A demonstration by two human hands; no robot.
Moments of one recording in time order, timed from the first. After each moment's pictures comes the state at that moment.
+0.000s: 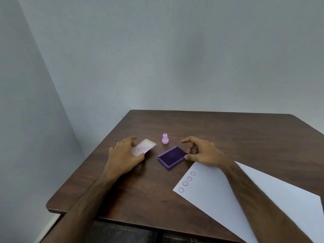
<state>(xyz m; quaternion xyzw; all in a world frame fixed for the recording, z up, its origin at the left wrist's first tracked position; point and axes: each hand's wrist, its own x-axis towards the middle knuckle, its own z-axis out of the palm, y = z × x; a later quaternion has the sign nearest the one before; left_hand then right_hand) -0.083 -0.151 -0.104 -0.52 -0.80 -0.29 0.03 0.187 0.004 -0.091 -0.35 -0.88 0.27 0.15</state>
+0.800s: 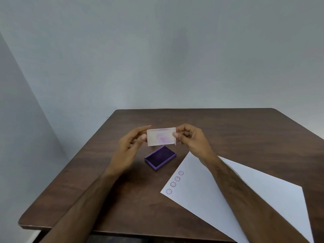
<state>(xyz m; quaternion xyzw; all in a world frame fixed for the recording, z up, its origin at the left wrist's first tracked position) -0.033 -0.122 -0.083 -0.64 -0.56 -0.52 -0.09 0.181 0.000 -0.085 -0.29 -0.71 0.50 0.41</state>
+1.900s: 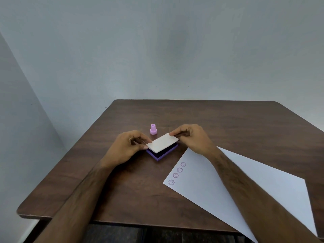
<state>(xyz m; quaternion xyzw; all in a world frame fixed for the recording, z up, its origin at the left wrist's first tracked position) -0.058 -0.124 -0.098 -0.65 -0.63 -0.40 -0.17 0.179 0.003 -0.095 -0.35 -0.83 0.33 0.29</state>
